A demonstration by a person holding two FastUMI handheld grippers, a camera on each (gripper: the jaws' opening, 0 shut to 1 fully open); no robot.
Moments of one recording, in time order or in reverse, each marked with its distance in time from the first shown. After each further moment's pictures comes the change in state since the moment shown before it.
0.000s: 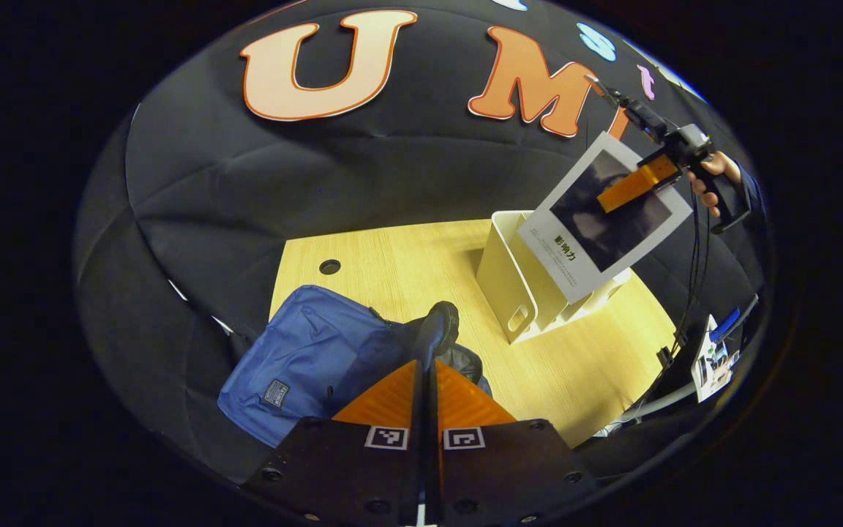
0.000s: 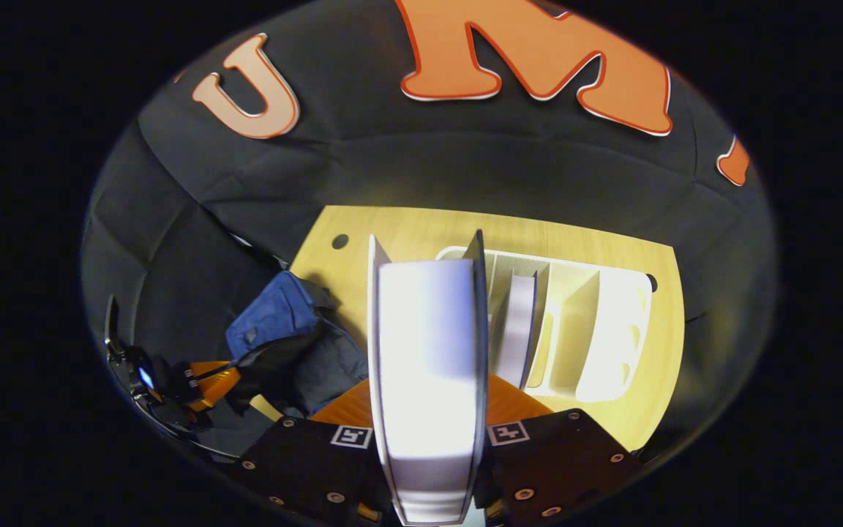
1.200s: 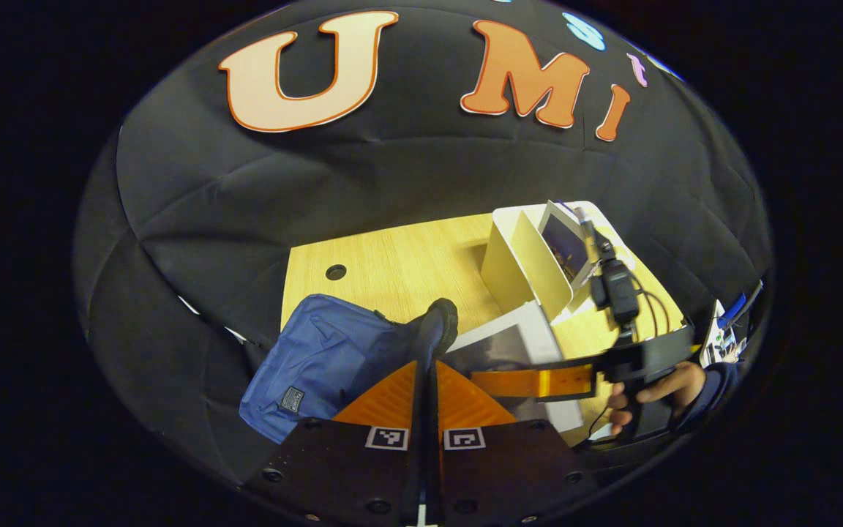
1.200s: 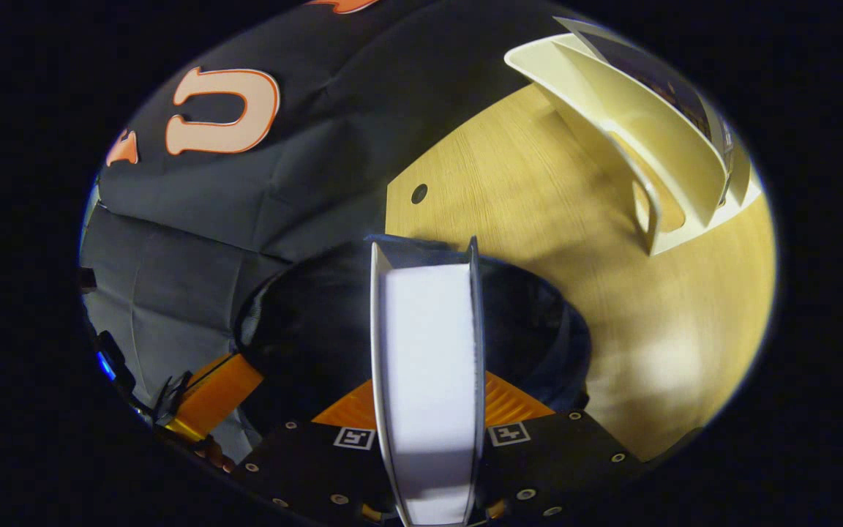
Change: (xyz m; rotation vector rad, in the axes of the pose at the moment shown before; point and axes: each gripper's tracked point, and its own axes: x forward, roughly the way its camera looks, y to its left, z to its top) left arm -0.010 -0.003 0.011 0.054 0.034 0.023; right arm 0.182 0.199 -0.155 0.543 0.028 0.441
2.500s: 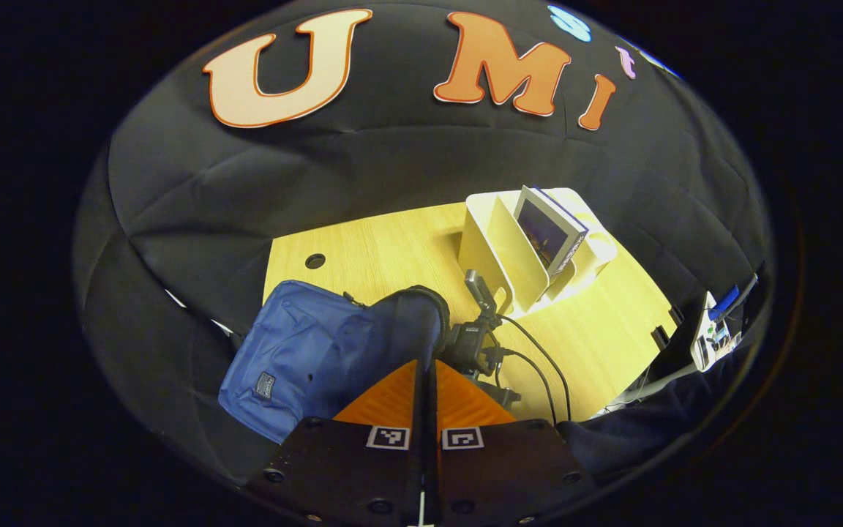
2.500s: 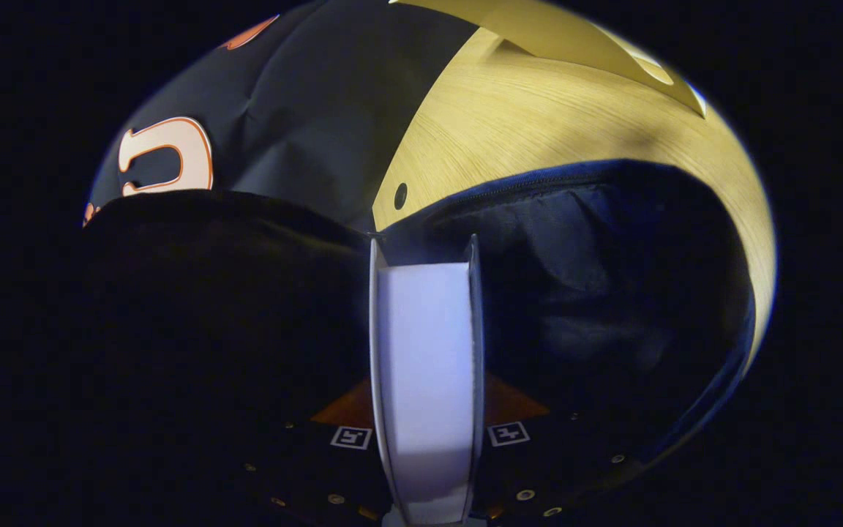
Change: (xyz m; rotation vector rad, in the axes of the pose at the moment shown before) left arm -0.004 -0.034 -0.012 0.018 0.030 -0.036; right arm 0.119 0.015 -0.005 0.300 -0.153 0.148
